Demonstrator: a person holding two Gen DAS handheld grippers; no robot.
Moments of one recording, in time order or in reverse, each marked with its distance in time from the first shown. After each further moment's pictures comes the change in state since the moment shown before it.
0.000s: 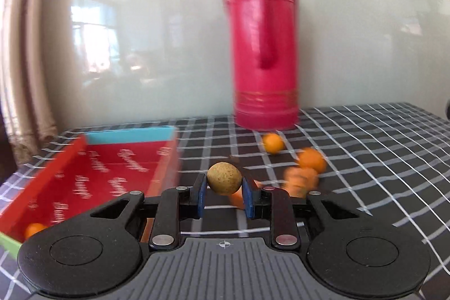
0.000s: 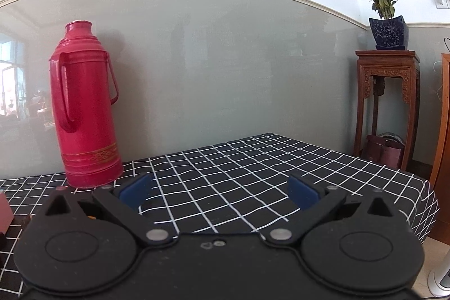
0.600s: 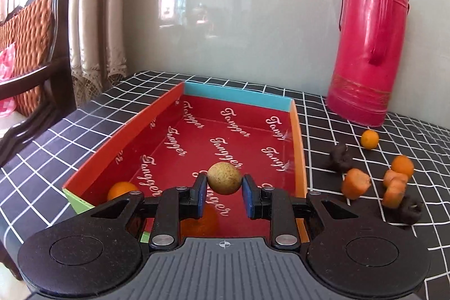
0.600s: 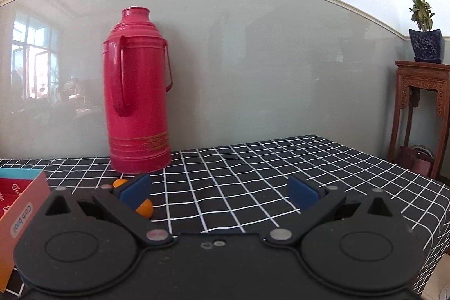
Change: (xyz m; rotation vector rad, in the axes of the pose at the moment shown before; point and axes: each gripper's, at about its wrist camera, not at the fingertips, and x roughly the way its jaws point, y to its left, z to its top) left arm 0.018 0.095 -0.007 -0.221 0.178 0.192; right arm -0.011 0.049 -0.009 -0.087 0.023 0.141
